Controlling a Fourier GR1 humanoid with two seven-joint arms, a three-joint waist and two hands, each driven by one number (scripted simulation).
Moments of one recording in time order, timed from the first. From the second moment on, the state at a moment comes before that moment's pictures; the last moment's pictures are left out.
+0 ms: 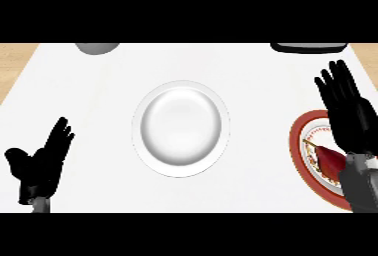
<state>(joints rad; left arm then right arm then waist) 0.04 0.29 0.02 -1.48 0.15 0.16 0.12 -0.23 -0.34 -0.02 -1.55 -0.41 -0.14 0.05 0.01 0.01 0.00</state>
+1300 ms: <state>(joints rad) -0.03 0.21 -0.11 -1.45 0.05 0.21 0.18 -0.22 -0.77 0.07 -1.41 -0.21 0.71 -0.54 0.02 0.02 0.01</state>
